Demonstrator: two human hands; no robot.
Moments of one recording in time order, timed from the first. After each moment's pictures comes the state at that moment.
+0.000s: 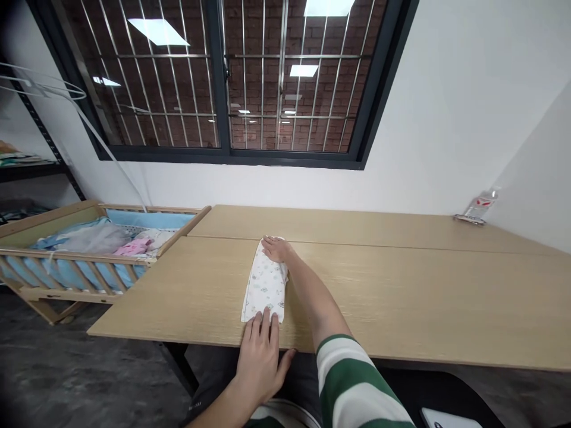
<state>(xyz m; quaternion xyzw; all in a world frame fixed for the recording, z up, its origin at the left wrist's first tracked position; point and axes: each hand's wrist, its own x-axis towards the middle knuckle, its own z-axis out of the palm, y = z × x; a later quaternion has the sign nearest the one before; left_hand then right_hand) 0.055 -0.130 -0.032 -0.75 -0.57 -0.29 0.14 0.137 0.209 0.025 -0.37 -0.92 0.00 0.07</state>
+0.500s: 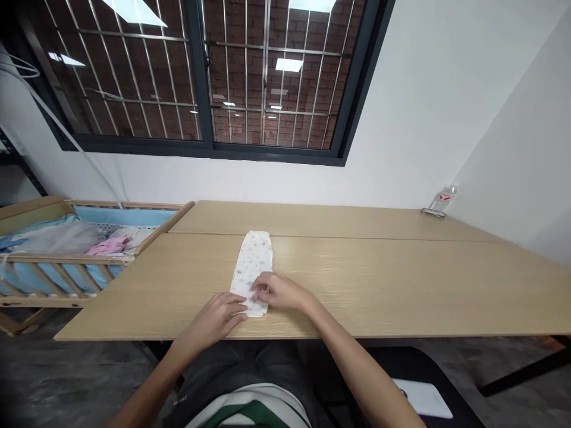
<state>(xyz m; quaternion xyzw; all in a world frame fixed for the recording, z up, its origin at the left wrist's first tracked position) -0.042 -0.080 0.009 -0.86 -0.42 -0.27 -0.07 0.197 -0.008 0.074 -0.31 -0.91 0.25 0.15</state>
